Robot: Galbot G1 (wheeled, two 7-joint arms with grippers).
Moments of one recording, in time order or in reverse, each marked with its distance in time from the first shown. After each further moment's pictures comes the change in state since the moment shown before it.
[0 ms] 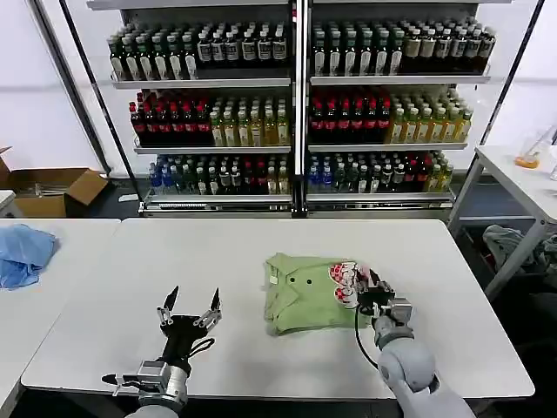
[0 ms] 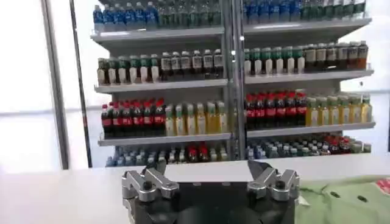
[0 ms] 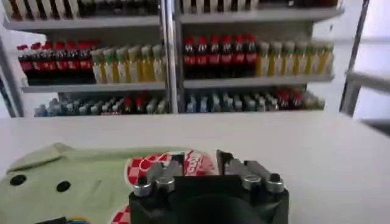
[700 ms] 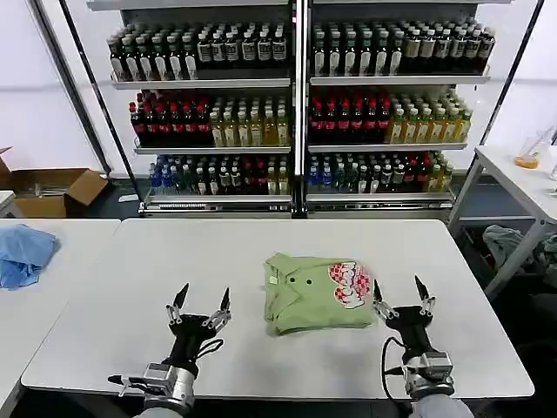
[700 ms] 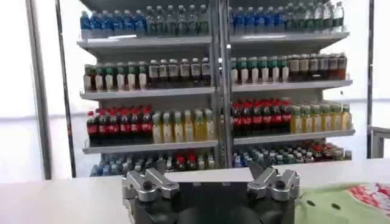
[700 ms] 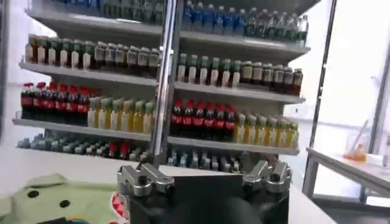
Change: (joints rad) left arm 0.009 -0.002 0.034 -0.027 0.011 -0.012 0.019; right arm -0.351 -0.018 0.166 0.280 -0.245 0.231 -0.022
